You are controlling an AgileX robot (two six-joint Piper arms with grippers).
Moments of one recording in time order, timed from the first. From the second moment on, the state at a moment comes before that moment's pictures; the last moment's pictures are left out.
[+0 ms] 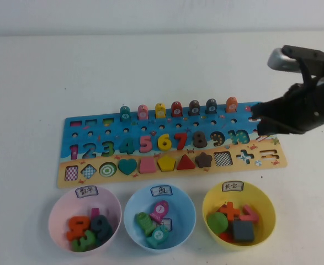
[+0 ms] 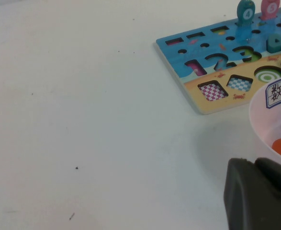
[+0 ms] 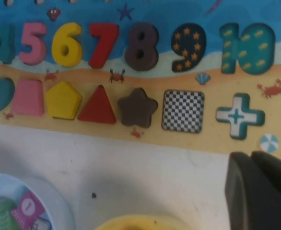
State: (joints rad) right arm 0.27 1.61 -1.18 0.46 0.75 -0.14; left arm -0.13 -0.01 0.03 -0.06 0.37 0.16
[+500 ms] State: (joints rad) right arm 0.37 2.03 -1.78 0.19 1.03 0.11; left arm -0.13 -0.01 0.03 -0.06 0.37 0.16
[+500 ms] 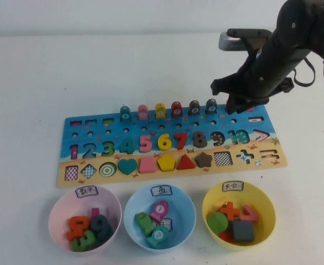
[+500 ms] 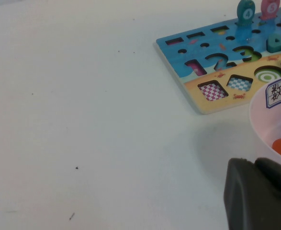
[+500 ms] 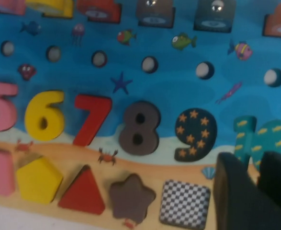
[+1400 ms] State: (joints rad) right arm 0.37 2.23 -2.02 0.03 1.00 0.24; left arm -0.13 -0.01 0.03 -0.05 0.37 0.17
